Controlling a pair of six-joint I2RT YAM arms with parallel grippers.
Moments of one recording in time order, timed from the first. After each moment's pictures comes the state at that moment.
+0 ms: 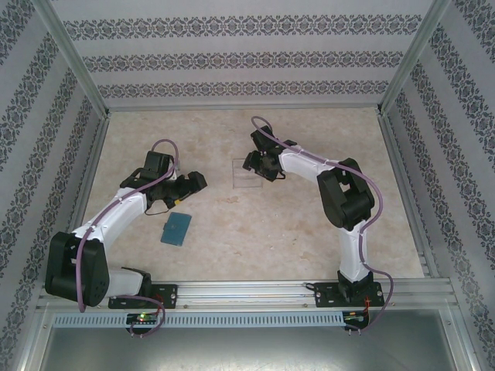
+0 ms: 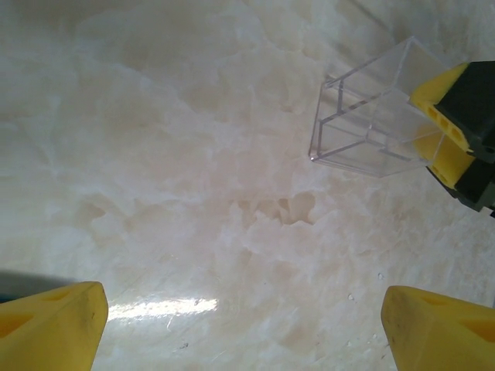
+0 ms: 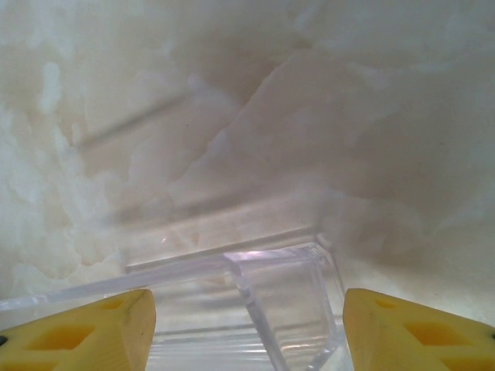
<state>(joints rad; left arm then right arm) -0.19 1.32 0.84 -0.50 0.37 -0.68 0.52 2.06 1.50 -0.52 -0.06 0.92</state>
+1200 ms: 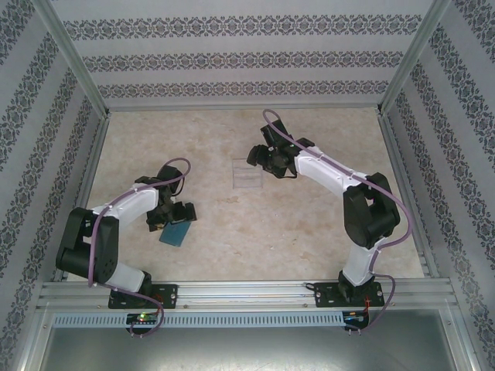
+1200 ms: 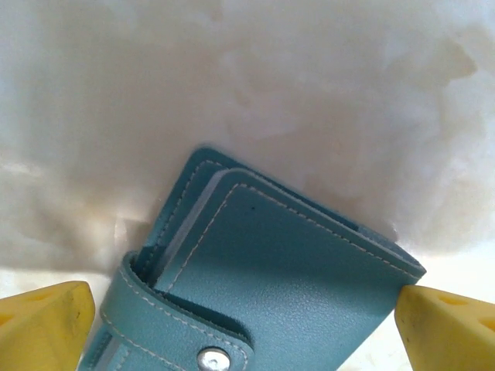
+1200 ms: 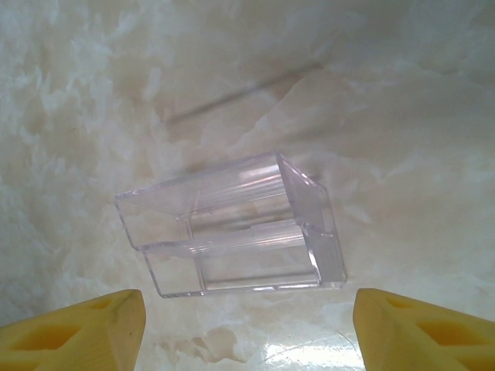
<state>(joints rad) -0.24 1.48 0.81 -0.83 0.06 -0.53 0.52 1.82 1.40 -0.57 -0.07 0.86</state>
